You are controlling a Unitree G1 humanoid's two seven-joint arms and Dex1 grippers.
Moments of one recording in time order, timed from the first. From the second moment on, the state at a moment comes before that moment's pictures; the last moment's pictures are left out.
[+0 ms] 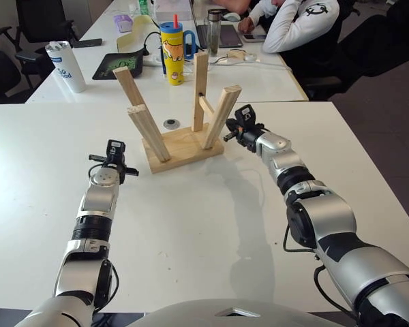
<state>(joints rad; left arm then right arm) -0.46 0.33 0.04 0.47 0.05 0.38 -0.09 -0.99 -0.15 0.01 1.23 0.02 -0.15 0.52</state>
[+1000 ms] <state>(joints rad) -0.43 0.30 -0.05 0.46 0.08 0.33 -0.18 -1.00 -0.23 -0.06 1.18 0.00 -0.25 0.40</state>
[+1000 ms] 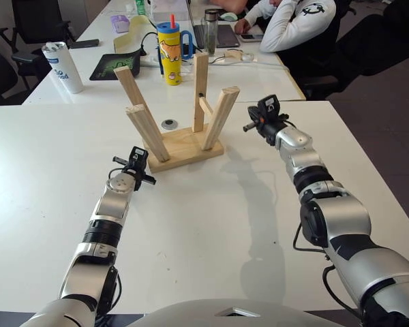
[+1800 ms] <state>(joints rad) -0.42 0.32 -0.01 0.33 0.08 0.33 -0.23 -0.79 -0.26 -0.03 0.74 0.19 0.04 1.21</state>
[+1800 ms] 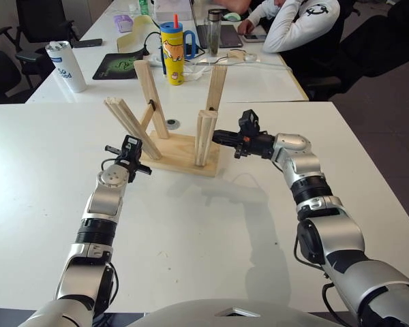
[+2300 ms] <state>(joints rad) -0.41 0.32 -0.01 0.33 0.08 0.33 -0.22 -1.28 -0.14 -0.26 0.86 0.43 0.03 0.82</state>
